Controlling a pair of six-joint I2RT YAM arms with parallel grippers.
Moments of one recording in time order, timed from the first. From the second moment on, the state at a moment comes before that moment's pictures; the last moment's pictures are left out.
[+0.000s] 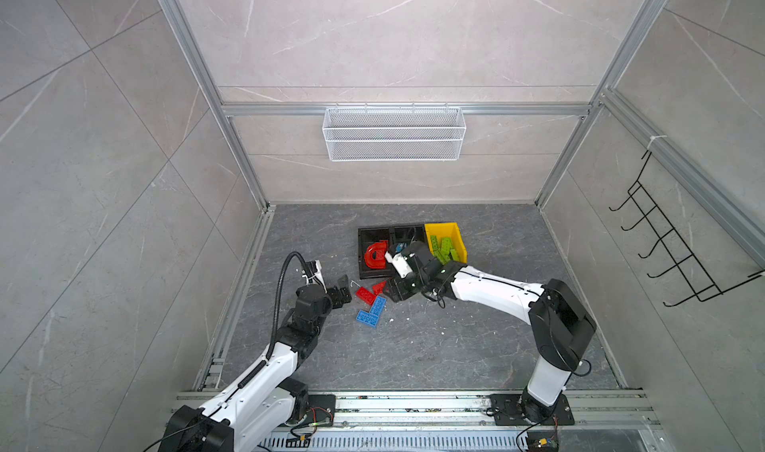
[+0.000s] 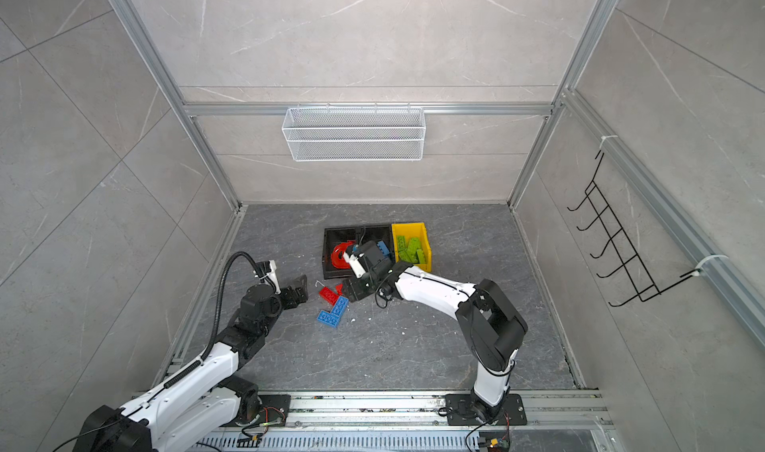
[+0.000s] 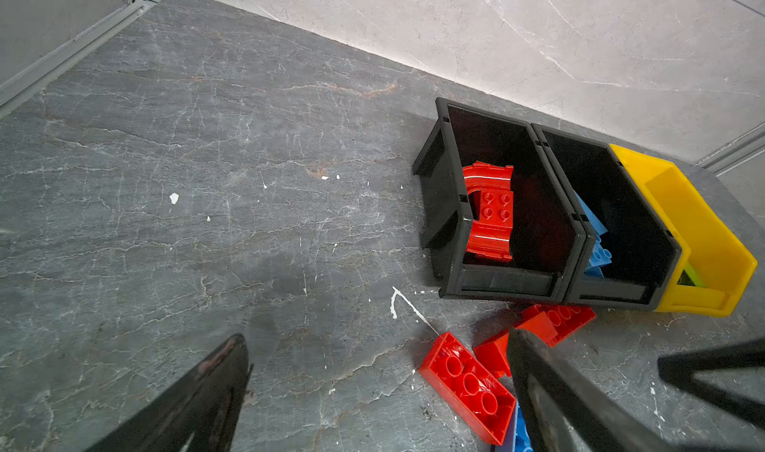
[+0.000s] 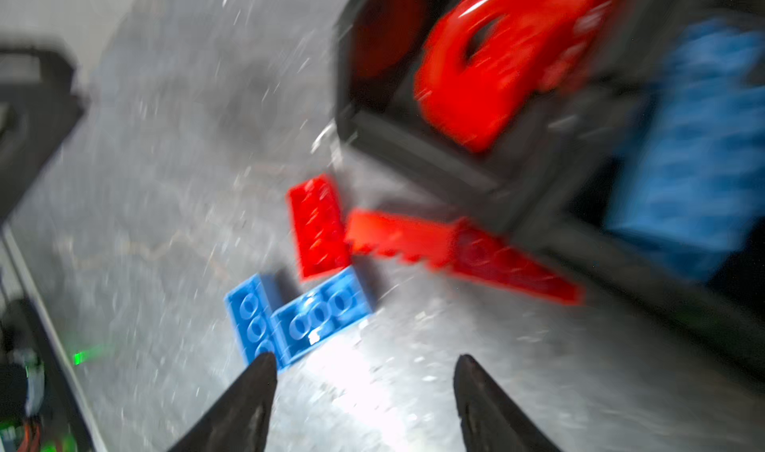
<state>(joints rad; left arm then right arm) -0.39 0.91 0.34 0.15 -0.24 -0.42 0.83 1.79 1.24 -0.33 -0.18 0.23</state>
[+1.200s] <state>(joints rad) -0.11 0.83 0.25 0.14 -0.07 -0.66 1.03 2.17 1.61 -0.47 -0.14 0.05</state>
